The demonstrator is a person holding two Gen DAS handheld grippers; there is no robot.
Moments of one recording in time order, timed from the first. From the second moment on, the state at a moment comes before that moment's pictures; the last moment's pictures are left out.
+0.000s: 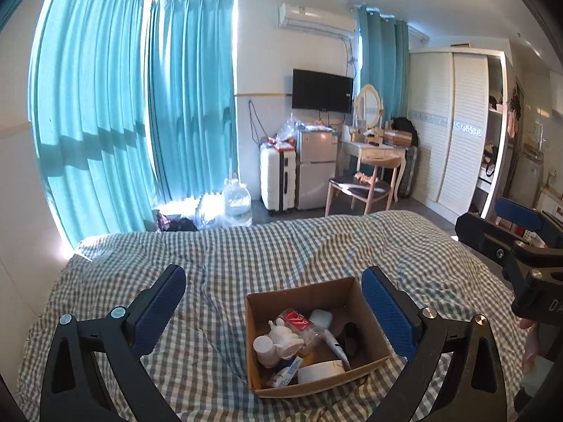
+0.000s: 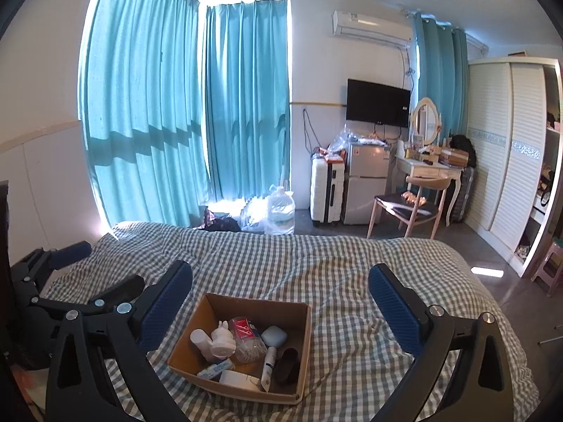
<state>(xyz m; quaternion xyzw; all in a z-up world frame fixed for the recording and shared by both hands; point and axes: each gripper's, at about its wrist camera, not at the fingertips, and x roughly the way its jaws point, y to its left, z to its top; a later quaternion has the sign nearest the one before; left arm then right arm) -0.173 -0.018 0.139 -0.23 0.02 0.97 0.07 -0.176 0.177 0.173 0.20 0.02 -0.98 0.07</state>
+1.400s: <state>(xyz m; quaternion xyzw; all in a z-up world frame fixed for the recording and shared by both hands) -0.049 -0.038 0.012 -0.16 0.00 0.99 -0.01 -0.051 0.205 0.001 0.15 0.04 -0.99 0.03</state>
